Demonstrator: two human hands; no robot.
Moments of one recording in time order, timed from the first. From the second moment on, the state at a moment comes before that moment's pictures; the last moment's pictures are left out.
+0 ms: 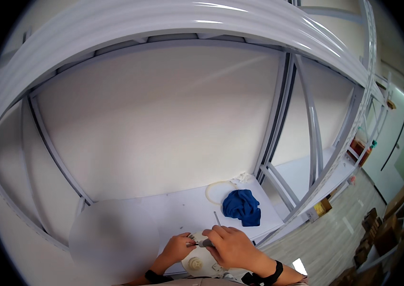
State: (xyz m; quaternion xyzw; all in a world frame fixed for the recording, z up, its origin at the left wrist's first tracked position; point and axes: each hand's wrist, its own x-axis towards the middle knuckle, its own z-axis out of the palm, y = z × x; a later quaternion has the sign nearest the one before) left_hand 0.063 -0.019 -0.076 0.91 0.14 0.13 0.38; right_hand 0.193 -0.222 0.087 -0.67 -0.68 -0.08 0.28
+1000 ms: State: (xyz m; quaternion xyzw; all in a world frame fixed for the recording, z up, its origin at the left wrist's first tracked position) left_hand 0.081 -0.012 -0.071 0.90 0.12 0.16 0.37; right_hand 0.201 -0.233 0.058 -0.68 -0.64 -0.11 0.33
